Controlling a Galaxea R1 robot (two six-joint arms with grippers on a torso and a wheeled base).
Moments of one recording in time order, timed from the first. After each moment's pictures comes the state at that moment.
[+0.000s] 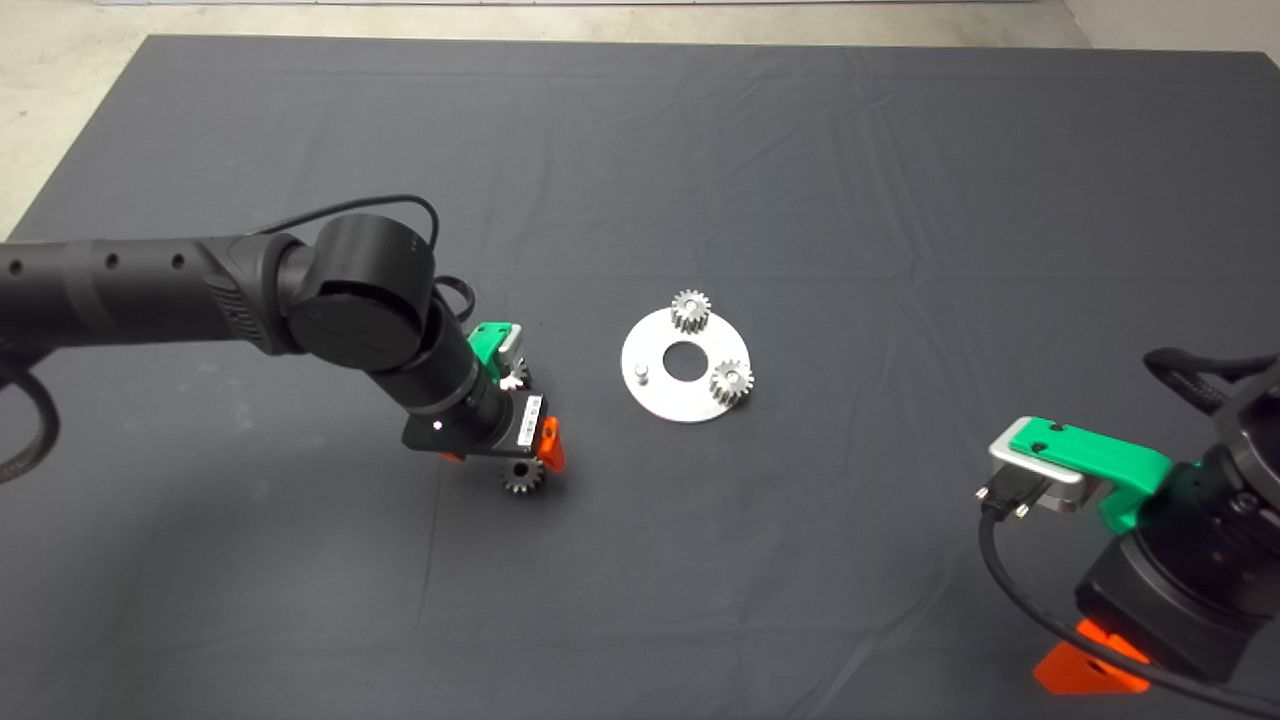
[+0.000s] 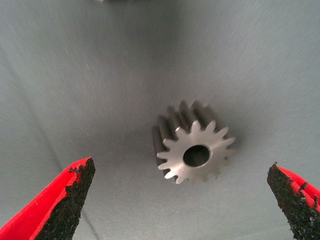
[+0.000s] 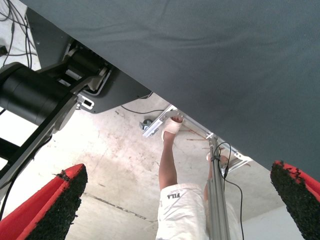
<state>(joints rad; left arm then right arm) -0.29 2.44 -0.93 0.33 1.38 -1.40 0.63 2.31 -0.40 0.24 -1.53 1.33</state>
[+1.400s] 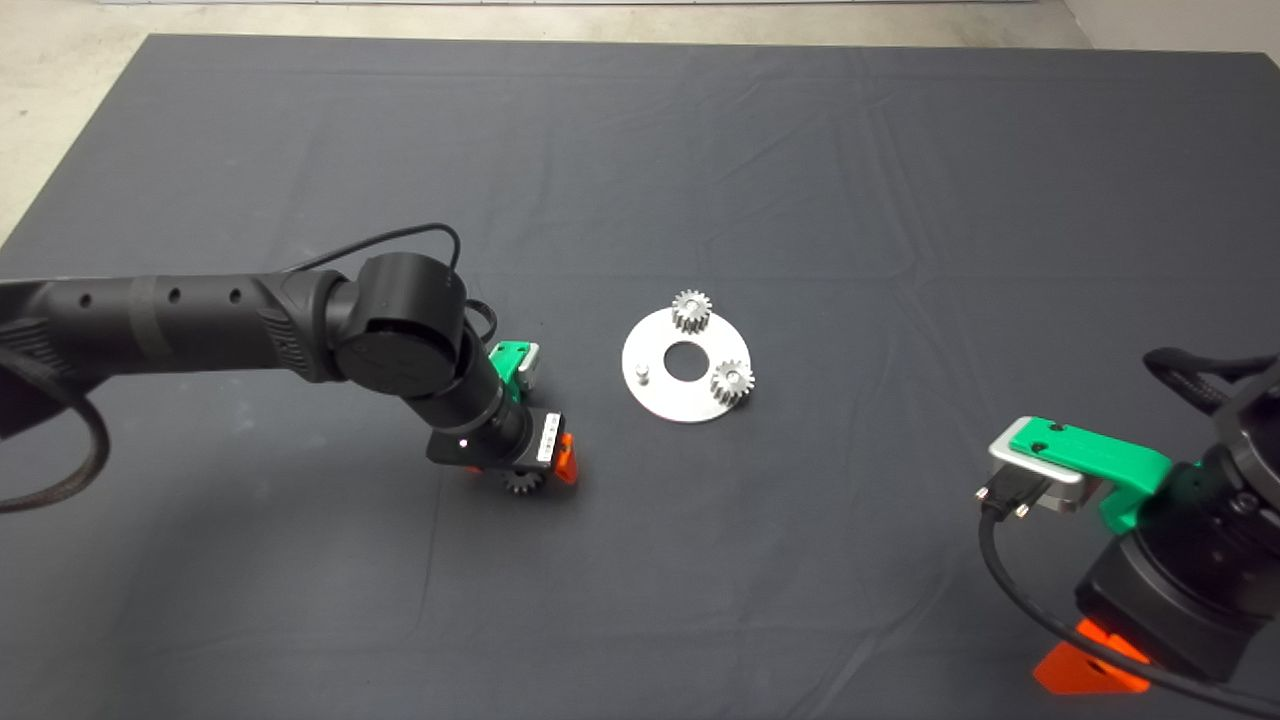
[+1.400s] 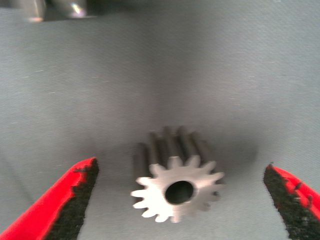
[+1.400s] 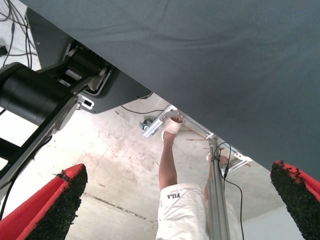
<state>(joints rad) -0.25 2.49 -0.96 0.40 1.39 -1.41 0.63 2.31 -0.40 0.24 -1.53 1.33</state>
